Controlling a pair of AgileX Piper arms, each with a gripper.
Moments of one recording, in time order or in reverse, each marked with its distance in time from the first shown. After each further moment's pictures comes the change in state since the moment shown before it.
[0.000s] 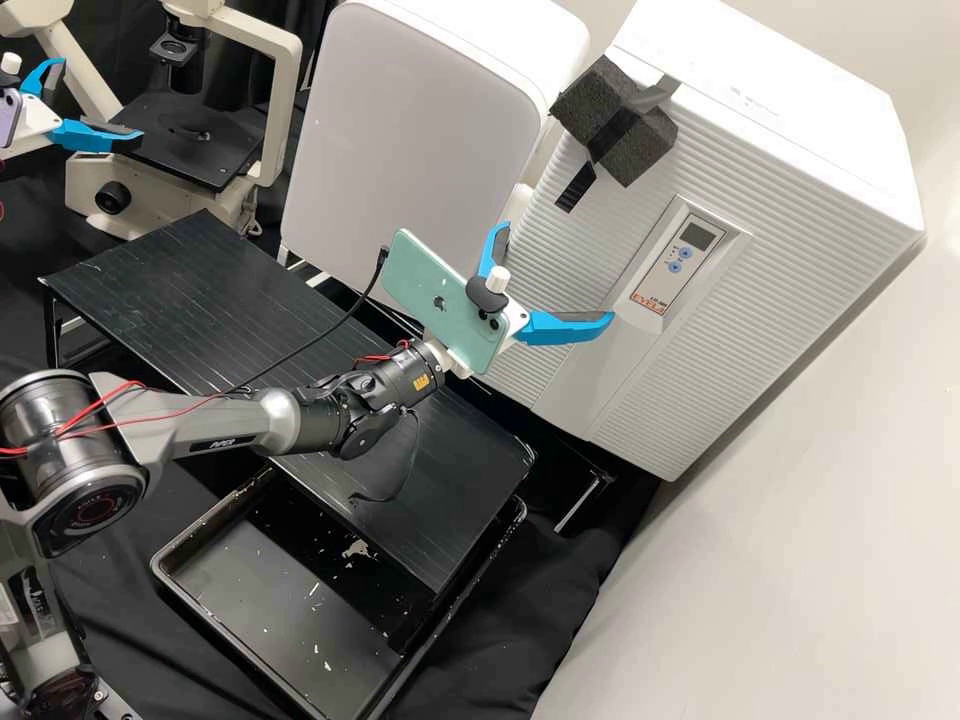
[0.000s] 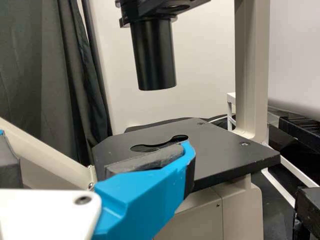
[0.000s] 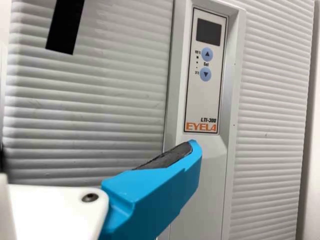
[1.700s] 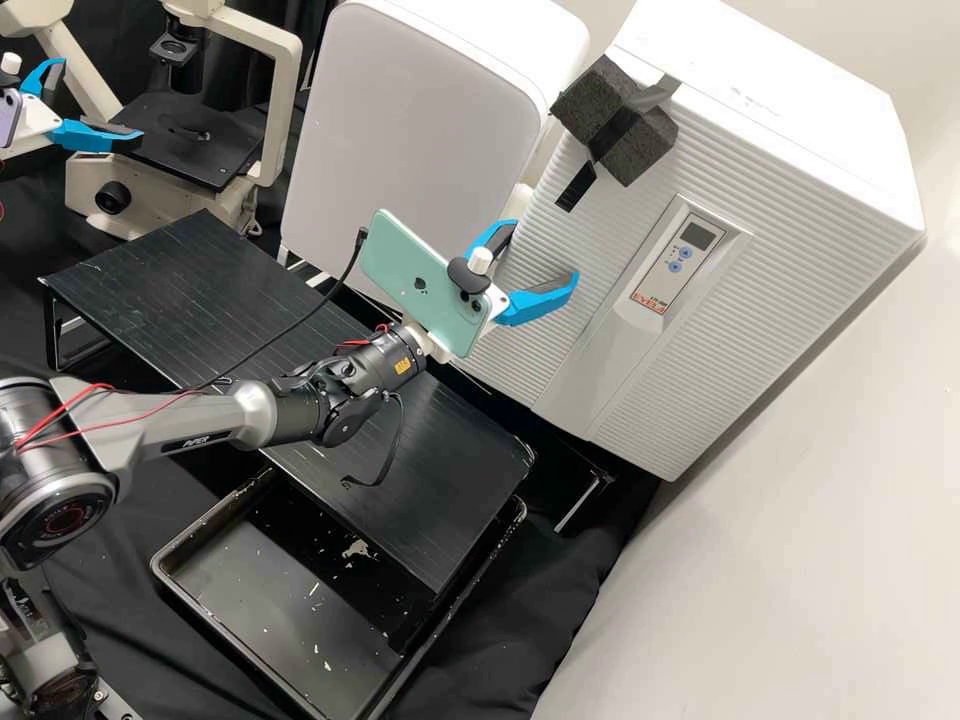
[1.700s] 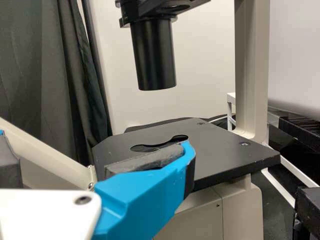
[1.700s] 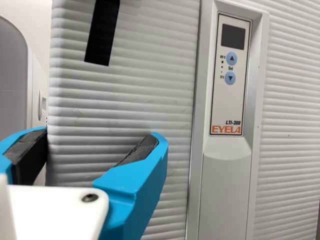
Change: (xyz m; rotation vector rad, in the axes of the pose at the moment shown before) left arm 0.000 0.000 0.000 0.000 0.000 0.000; right arm -0.010 -0.003 -0.025 0.022 0.017 -0.064
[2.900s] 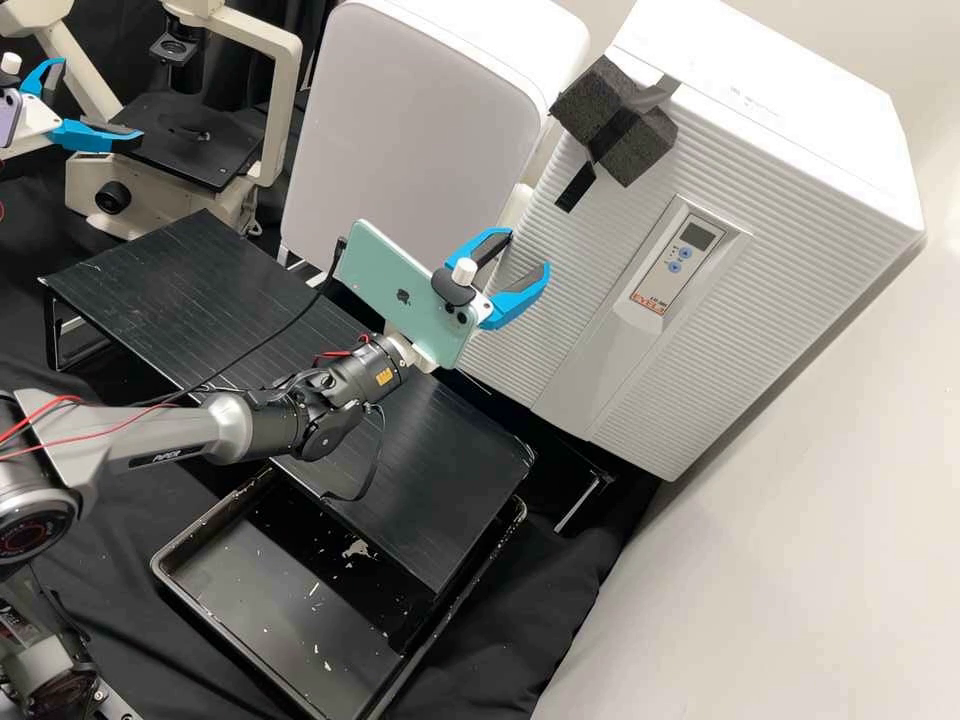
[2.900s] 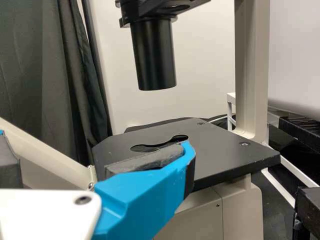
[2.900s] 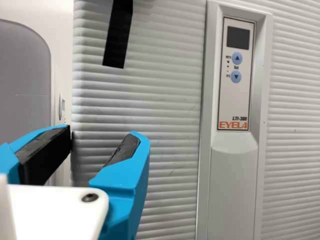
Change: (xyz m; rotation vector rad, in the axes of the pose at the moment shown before) left arm 0.000 0.000 0.000 0.000 0.000 0.000; right arm -0.022 0.002 -0.001 0.028 0.003 -0.007
